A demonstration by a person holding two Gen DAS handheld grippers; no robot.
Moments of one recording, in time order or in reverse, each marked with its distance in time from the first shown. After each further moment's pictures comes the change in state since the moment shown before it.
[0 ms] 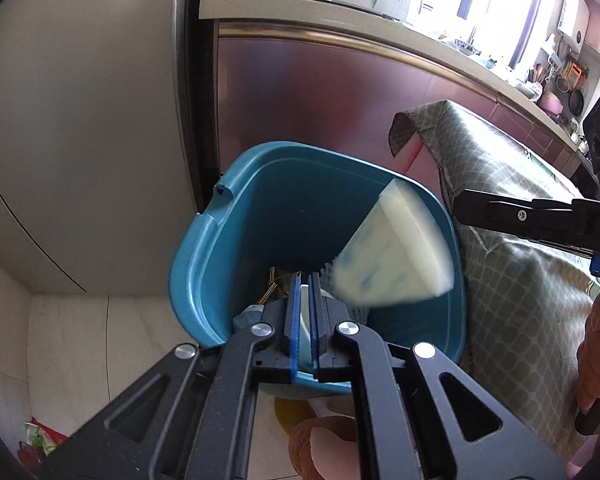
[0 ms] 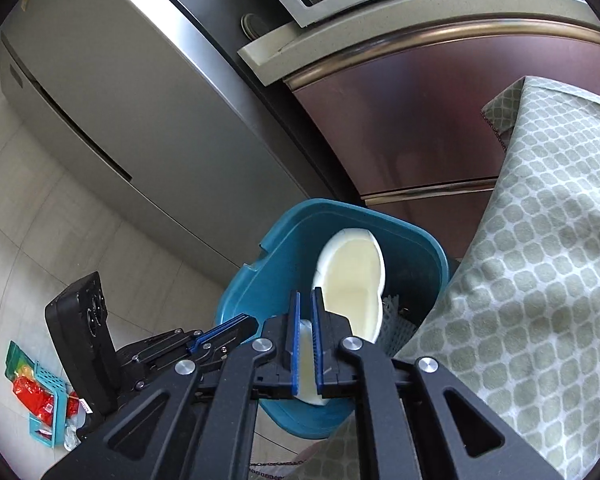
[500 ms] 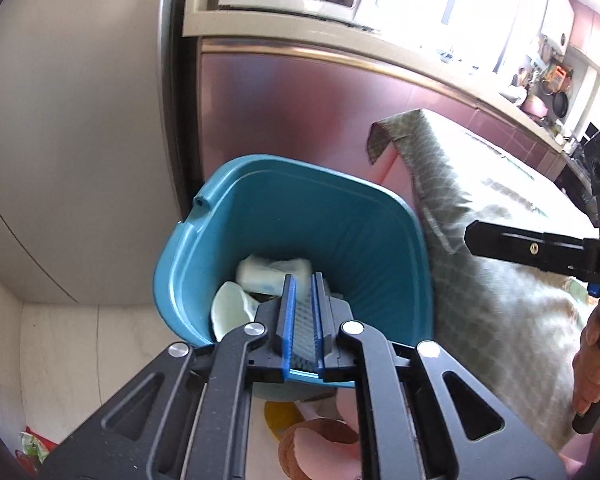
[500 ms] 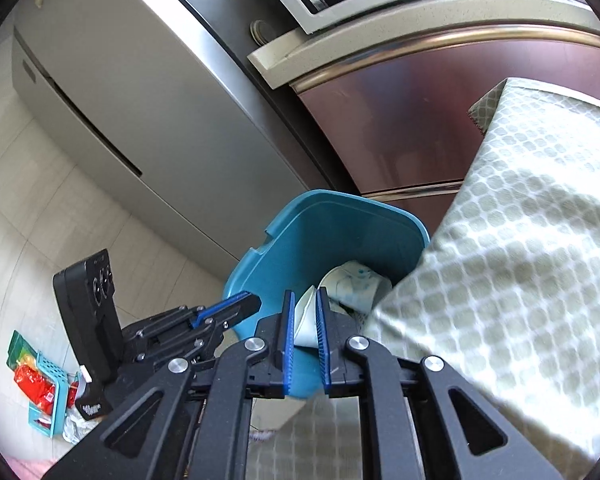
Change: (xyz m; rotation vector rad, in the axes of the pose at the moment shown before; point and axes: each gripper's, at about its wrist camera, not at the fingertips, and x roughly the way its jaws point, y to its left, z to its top) left arm -0.019 -0.021 -0.002 0.018 -0.055 -0.059; right arm -0.039 -0.008 -0.024 -0.022 -0.035 0.041
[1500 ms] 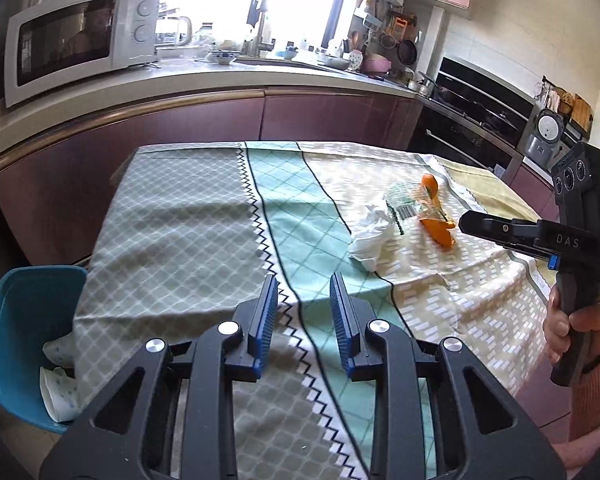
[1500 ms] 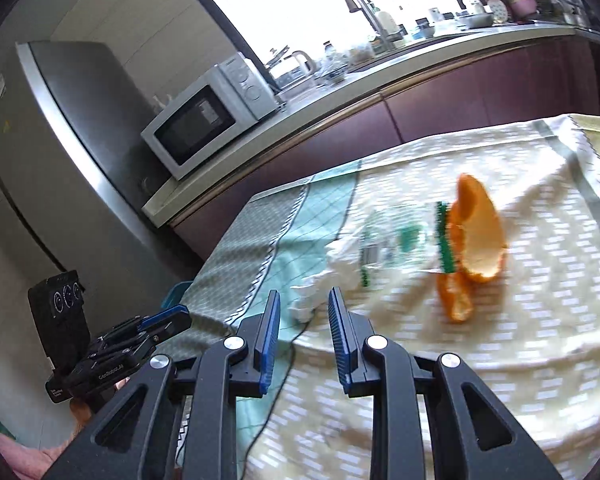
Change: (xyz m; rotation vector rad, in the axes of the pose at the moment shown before) left arm -0.034 -0.256 -0.011 0.374 -0.031 -0.407; right arm -0.269 -0.140 -0.117 0.266 -0.430 -0.337
